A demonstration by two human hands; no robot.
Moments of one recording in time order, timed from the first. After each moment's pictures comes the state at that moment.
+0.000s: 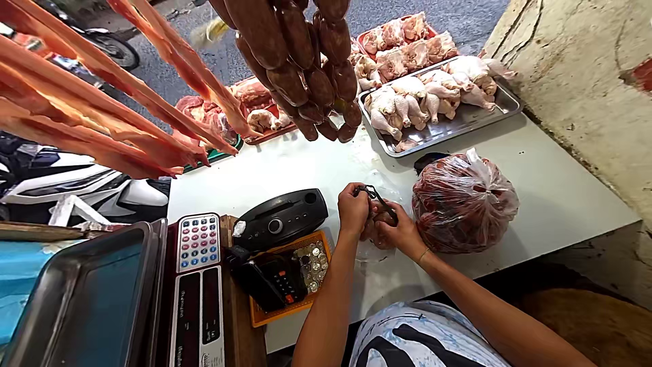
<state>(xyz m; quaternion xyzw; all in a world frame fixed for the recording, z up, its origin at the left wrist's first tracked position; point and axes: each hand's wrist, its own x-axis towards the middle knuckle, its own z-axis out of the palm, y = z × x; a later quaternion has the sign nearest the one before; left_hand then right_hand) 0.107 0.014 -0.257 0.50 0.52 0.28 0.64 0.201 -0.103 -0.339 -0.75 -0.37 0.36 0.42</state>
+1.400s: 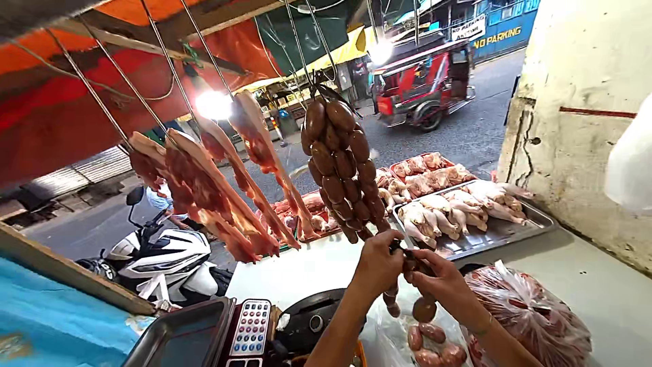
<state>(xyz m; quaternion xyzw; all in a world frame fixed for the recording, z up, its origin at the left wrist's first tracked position) 0.092 0.030 -0.074 0.87 0.26 0.27 0.32 0.227 -0.066 -0.162 -0.48 -0.44 0.34 0.67</state>
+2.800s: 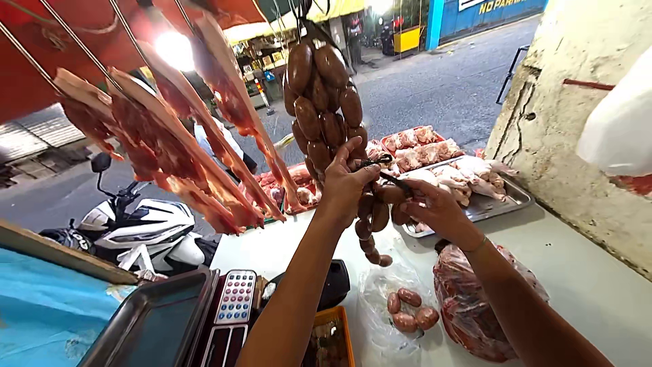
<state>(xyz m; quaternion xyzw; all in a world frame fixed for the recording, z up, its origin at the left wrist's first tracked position) 0.097 0.048 0.013 0.63 0.23 0.41 0.62 0.290 -0.029 -0.103 -0.51 -0.60 0.20 0.58</state>
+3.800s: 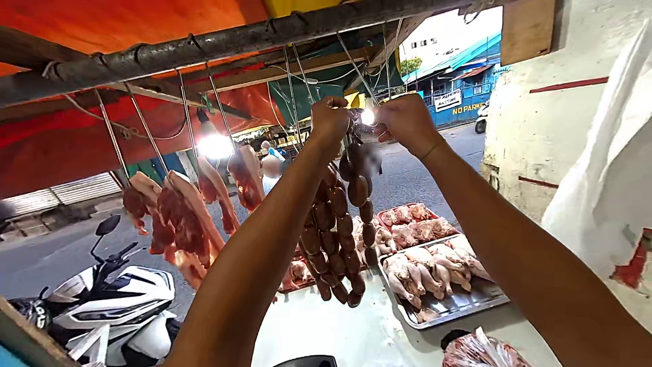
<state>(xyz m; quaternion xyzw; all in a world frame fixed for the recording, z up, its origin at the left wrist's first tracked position) 0.187 0.106 0.243 0.72 0.24 0.53 0.38 0.322 0.031 0.214 -0.55 -0.56 0.03 0.62</state>
